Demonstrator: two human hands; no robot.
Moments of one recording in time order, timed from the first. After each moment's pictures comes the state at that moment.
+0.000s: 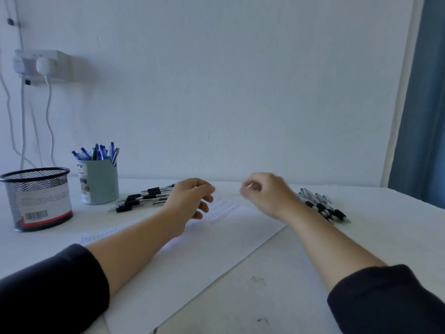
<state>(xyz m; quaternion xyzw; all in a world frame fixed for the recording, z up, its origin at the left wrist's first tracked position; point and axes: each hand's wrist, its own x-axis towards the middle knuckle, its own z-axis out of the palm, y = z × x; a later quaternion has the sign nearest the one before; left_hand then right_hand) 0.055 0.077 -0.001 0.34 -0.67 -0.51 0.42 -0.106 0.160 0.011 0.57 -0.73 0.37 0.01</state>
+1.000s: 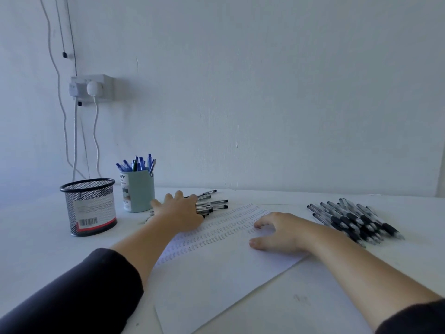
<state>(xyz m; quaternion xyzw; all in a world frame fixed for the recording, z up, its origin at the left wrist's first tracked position) 0.108 0.011 -0.005 0.58 -0.81 0.08 0.05 -0.084 0.145 -0.008 0.65 -0.74 0.13 -0.10</state>
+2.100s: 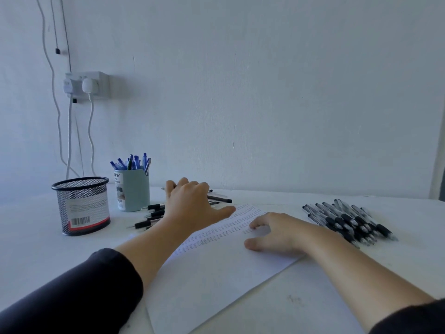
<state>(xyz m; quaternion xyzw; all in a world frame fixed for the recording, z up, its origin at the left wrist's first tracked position) 0.085 0.044 0.000 0.48 -0.81 0.17 0.30 -0.082 0.148 -0.006 0.63 -0.76 0.12 -0.10</state>
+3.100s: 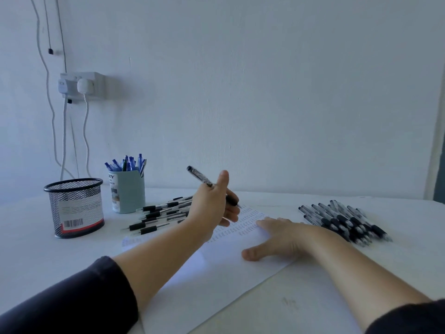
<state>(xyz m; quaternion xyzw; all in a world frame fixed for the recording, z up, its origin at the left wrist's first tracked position) 0.054 0.088 0.013 0.37 -0.66 -0.47 0.45 -0.097 0.151 -0.006 0.60 -0.78 0.02 -0.15</state>
